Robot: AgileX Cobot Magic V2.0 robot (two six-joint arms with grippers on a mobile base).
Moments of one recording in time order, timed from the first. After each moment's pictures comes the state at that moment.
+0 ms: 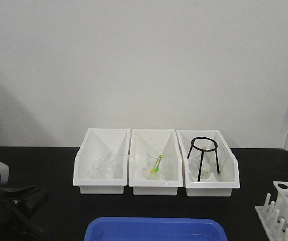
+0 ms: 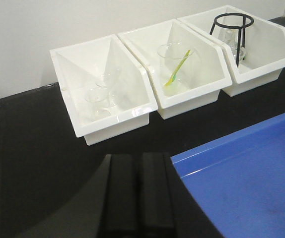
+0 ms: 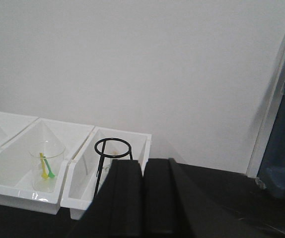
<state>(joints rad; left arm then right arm) -0.48 1.07 -0.66 -1.67 -0.07 1.65 -0.27 0.81 -0.60 -1.37 -0.38 1.24</state>
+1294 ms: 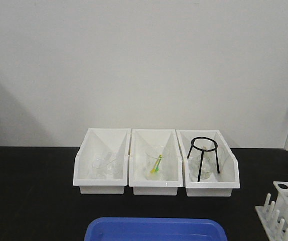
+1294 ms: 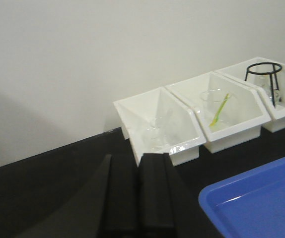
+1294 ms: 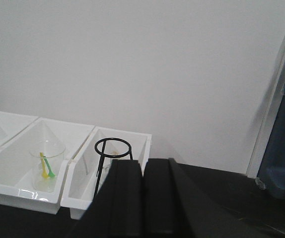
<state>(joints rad) -0.26 0.57 -0.42 -0.12 0.06 0.24 -0.27 0.81 -0.60 -1.38 -0.38 1.24</state>
